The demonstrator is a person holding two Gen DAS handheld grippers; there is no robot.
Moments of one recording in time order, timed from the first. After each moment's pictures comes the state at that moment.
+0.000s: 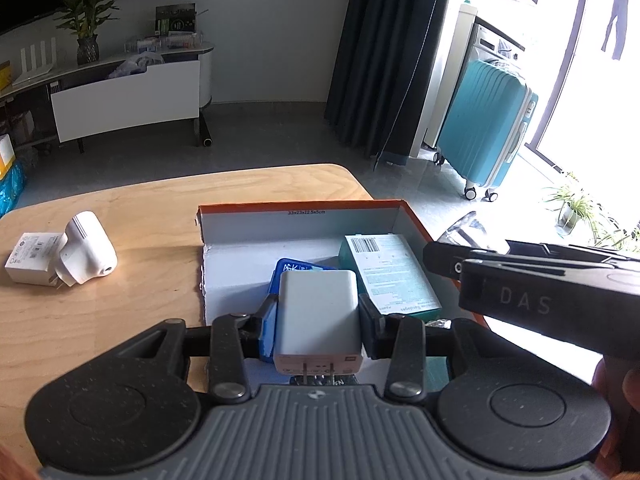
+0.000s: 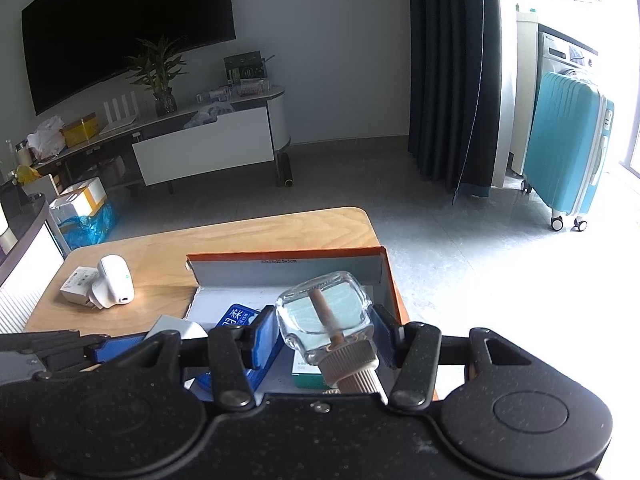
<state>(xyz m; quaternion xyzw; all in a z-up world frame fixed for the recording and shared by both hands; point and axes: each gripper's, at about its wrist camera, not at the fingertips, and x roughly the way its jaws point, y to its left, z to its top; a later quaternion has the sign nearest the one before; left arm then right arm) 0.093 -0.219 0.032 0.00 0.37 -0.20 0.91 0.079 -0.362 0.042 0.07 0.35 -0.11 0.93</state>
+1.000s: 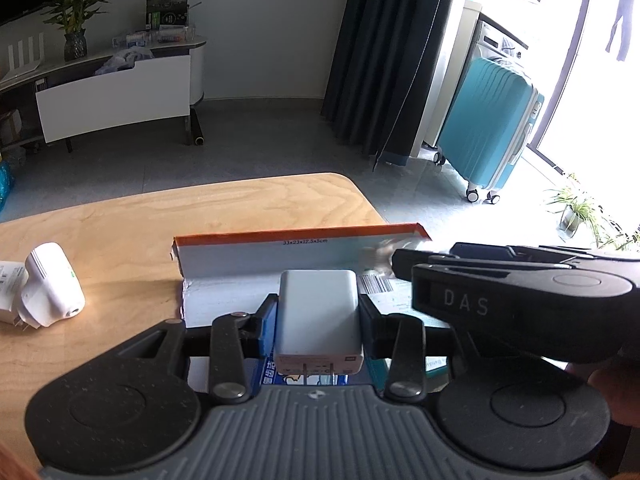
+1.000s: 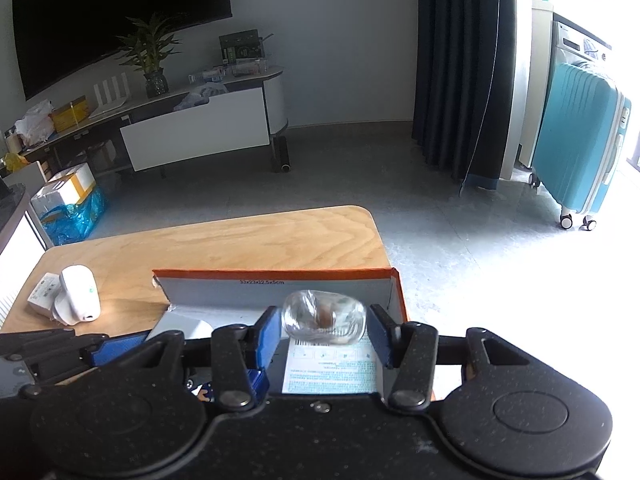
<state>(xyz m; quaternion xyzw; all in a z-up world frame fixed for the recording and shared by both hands) 0.145 -0.238 0.023 0.00 0.37 -0.21 0.90 0.151 -0.381 0.017 0.06 0.37 -0.11 0.92</state>
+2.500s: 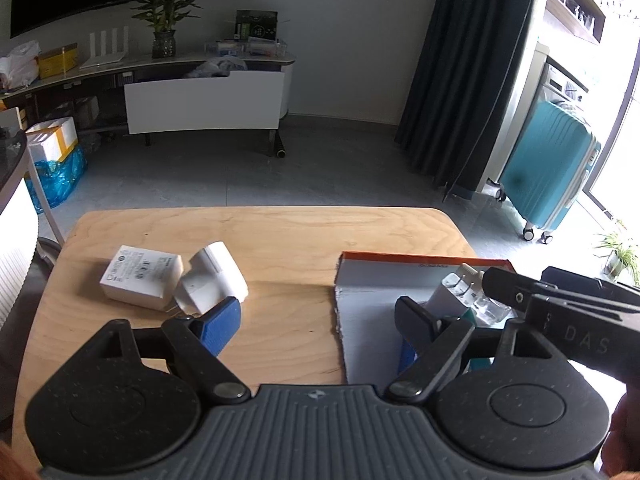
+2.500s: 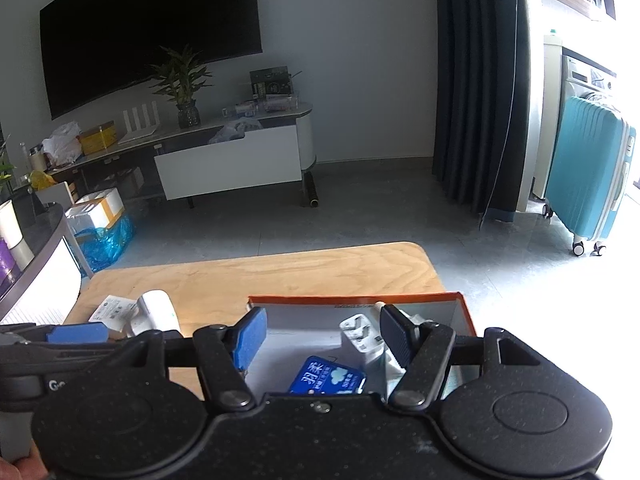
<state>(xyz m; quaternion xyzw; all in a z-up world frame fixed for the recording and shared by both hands) 0.125 -0.135 0.060 -0.03 0.36 -0.11 0.92 0.131 -0.300 0.056 0.05 0.32 -0.09 0.94</state>
